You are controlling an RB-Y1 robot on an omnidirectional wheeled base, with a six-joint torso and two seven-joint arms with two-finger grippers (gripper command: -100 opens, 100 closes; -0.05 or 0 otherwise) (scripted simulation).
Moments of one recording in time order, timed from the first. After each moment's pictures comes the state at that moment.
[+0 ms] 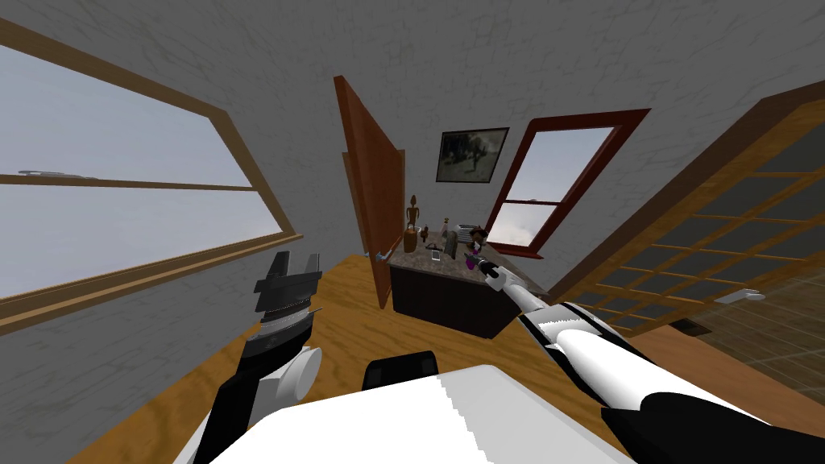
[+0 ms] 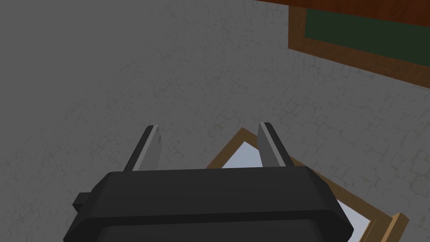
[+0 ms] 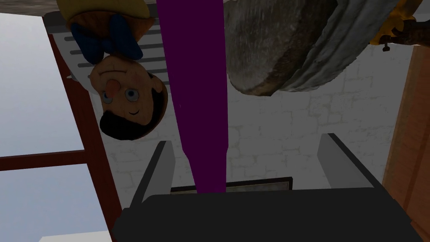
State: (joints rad) left arm 0.49 0.00 0.02 -2.25 0.07 -0.61 0.07; right arm -0.49 -0.80 0.12 -0.61 0.28 -0.22 0.48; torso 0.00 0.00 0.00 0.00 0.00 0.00
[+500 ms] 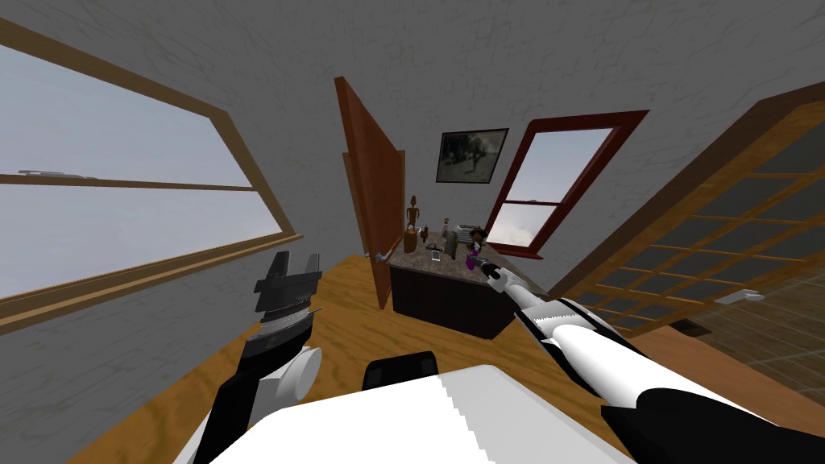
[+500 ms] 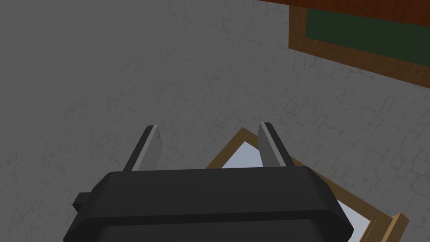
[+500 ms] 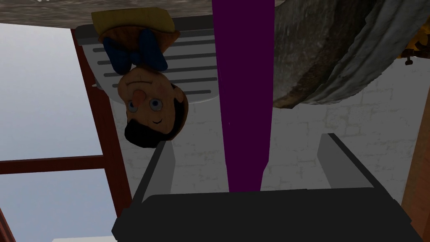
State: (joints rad) left arm 0.49 0.00 0.02 -2.25 0.07 -0.61 0.07; right arm -0.53 -0.80 0.13 -0.50 0.29 -0.24 0.48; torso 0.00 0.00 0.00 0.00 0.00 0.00
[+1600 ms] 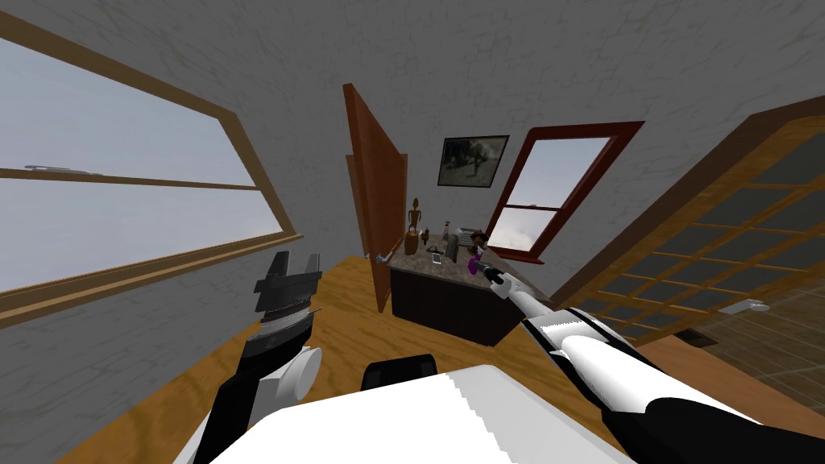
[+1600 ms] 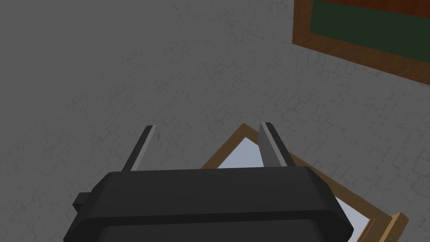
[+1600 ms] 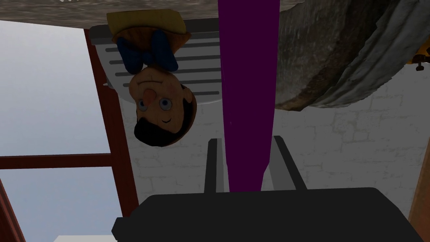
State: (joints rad) left arm 0.49 0.00 0.02 -2.25 0.07 -0.61 0.07; right arm -0.45 -0.79 0.10 -0.55 0.29 -0.20 0.47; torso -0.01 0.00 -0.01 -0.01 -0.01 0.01
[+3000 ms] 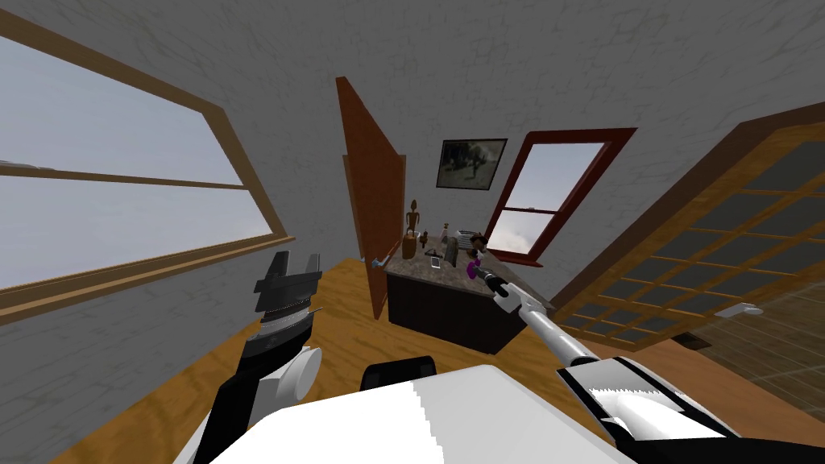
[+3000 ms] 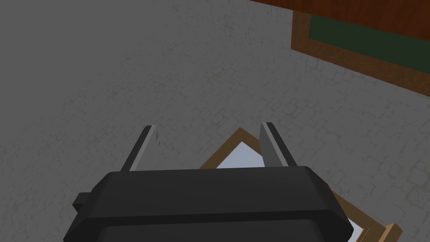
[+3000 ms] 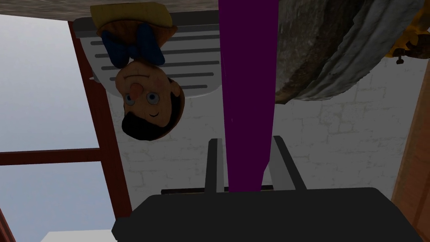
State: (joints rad) left arm 0.49 0.00 0.02 -2.25 0.07 -0.61 0.07; right arm -0.14 -0.78 0.02 -0.99 0.32 -0.08 0.43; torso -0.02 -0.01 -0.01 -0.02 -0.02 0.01
